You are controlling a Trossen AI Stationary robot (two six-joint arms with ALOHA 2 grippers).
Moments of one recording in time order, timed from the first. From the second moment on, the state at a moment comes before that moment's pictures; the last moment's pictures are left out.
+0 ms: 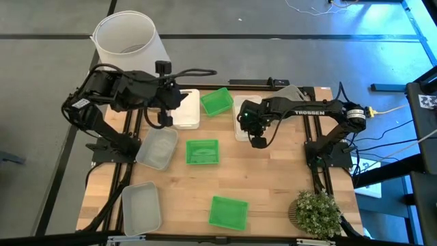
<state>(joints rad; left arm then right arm) -0.10 1.50 2.23 -1.29 -0.64 0.52 -0.23 1.61 1.21 -0.88 -0.11 -0.27</state>
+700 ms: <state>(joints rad) -0.10 1.50 2.23 -1.30 -0.64 0.53 -0.23 1.61 1.21 -0.88 -0.13 -0.27</state>
